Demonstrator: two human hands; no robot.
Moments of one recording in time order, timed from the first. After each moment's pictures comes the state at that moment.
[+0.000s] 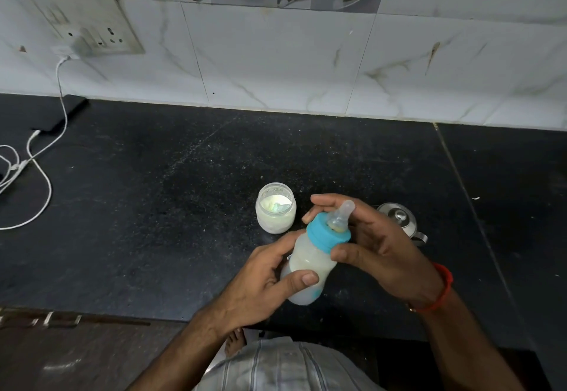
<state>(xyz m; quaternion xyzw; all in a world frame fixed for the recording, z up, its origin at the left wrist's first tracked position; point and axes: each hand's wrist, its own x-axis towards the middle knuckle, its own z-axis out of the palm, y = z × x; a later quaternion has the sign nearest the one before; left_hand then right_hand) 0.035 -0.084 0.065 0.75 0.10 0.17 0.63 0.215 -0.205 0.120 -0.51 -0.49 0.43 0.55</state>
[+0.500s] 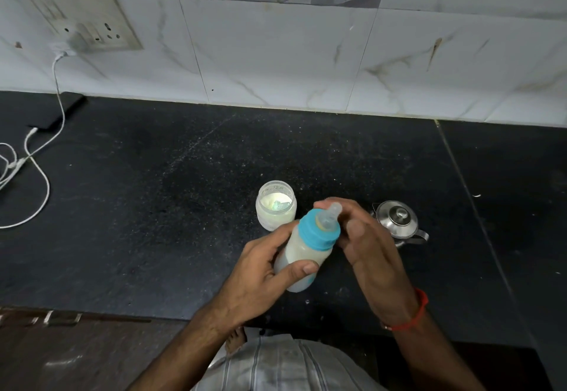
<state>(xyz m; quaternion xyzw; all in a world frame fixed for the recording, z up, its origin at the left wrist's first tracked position) 0.035 -0.081 0.063 0.75 0.15 0.22 0.60 0.180 -0.201 0.106 -0.55 -0.36 0.34 0.67</state>
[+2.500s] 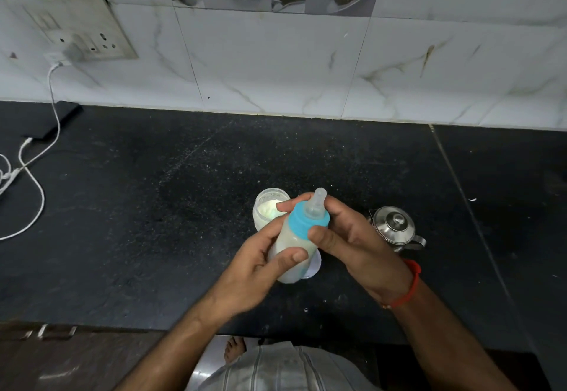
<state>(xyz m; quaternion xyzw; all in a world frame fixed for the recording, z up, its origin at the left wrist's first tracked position) 0.045 -0.067 0.079 0.68 0.12 0.20 0.69 0.199 -0.174 0.119 -0.54 -0.41 0.45 0.58</state>
